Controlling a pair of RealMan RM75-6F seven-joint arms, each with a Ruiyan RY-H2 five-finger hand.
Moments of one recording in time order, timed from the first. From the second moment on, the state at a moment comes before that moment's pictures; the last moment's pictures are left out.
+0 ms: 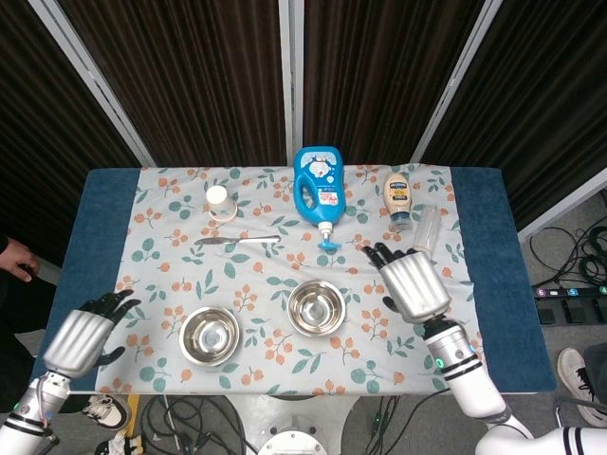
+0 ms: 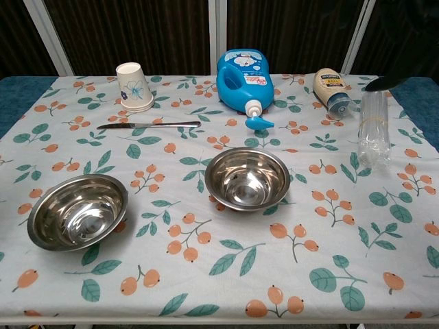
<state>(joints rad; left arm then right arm) -0.20 -1.10 0.07 -1.71 1.68 1.32 0.25 0.65 -1.17 0.13 -2.13 -1.13 1.31 -0.81</state>
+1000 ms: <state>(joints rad) -0.38 -1.30 0.13 -1.64 1.79 1.02 0.45 0.53 -1.05 0.16 -2.05 -1.14 1.34 -0.62</state>
